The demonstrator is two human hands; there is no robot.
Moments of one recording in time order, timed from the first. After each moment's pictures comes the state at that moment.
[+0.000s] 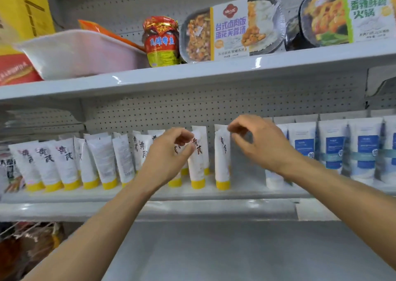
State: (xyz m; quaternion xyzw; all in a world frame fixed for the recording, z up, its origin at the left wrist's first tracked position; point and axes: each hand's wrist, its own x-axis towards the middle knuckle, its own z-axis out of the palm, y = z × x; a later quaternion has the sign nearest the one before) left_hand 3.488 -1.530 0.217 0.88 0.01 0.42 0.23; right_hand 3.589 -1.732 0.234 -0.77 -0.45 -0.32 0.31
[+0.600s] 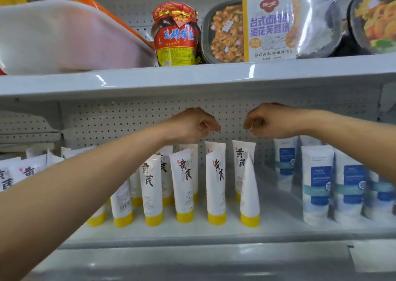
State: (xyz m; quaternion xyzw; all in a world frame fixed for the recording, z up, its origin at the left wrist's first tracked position) left_hand 3.596 -1.452 0.315 0.97 -0.13 0.20 0.08; right_hand 3.670 -1.672 0.322 -0.91 -0.38 -0.14 0.08
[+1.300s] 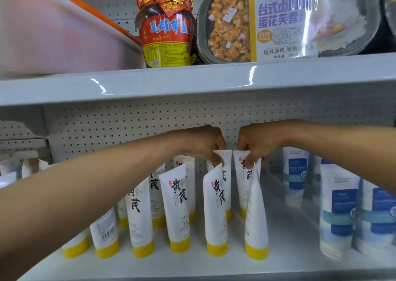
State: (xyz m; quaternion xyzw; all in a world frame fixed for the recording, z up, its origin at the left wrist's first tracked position) left_hand 3.668 -1.454 0.306 0.99 -0.13 0.05 0.05; right_hand 3.717 -1.626 0.317 -0.92 -0.40 0.06 0.02
